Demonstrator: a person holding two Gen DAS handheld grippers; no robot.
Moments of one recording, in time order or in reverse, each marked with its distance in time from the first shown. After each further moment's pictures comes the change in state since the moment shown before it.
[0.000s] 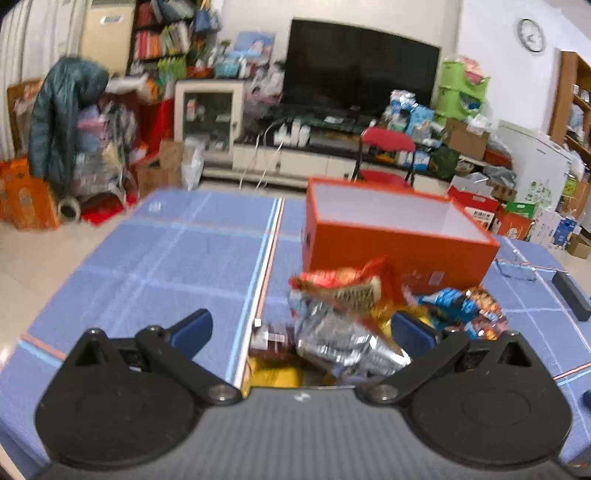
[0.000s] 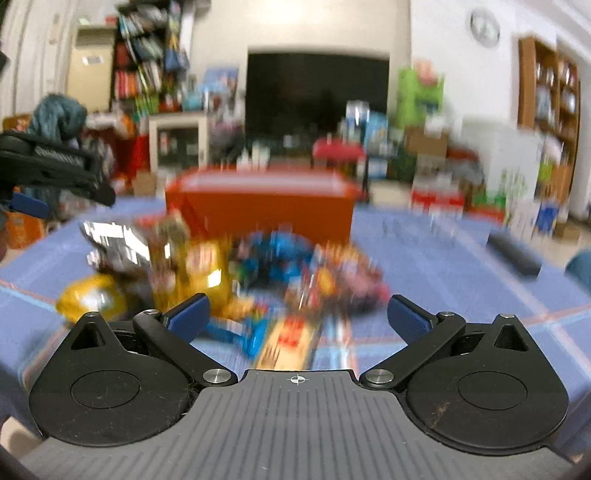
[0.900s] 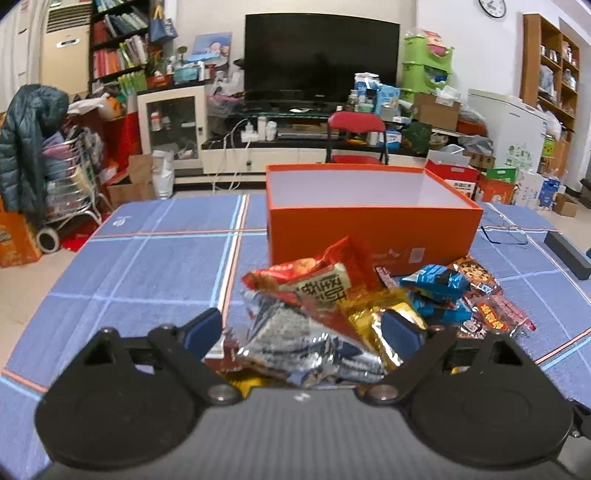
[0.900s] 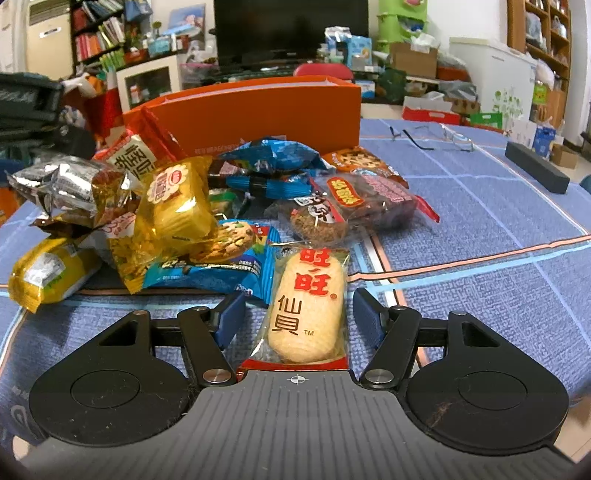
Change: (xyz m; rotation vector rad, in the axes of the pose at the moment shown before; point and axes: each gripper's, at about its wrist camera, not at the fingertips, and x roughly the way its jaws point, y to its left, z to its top) left arm 0.027 -0.033 -0.004 0.164 -0.008 -0.046; right arm 0.082 0.017 -0.026 0.095 0.202 -0.041
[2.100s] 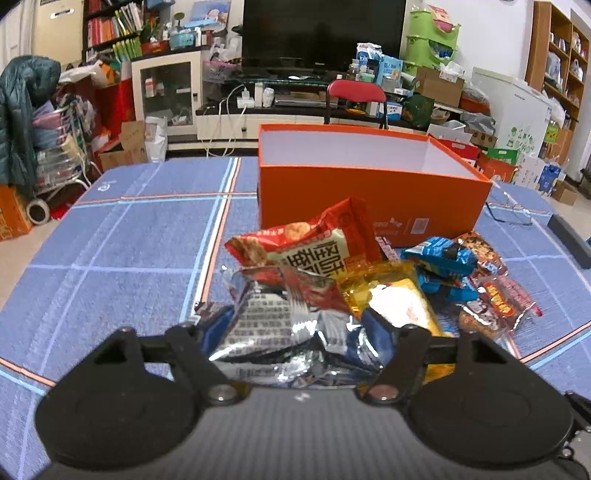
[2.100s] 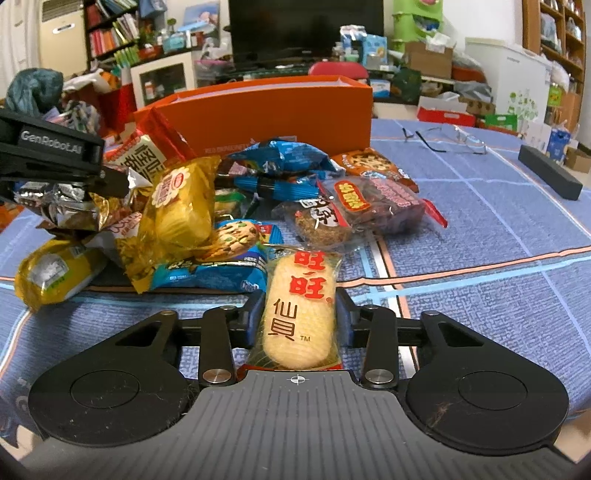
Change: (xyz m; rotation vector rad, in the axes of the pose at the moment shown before) left arm 0.028 0.001 -0.007 -0.042 0.105 -0.025; right arm 0.001 -0.008 0.004 -0.018 0.009 0.060
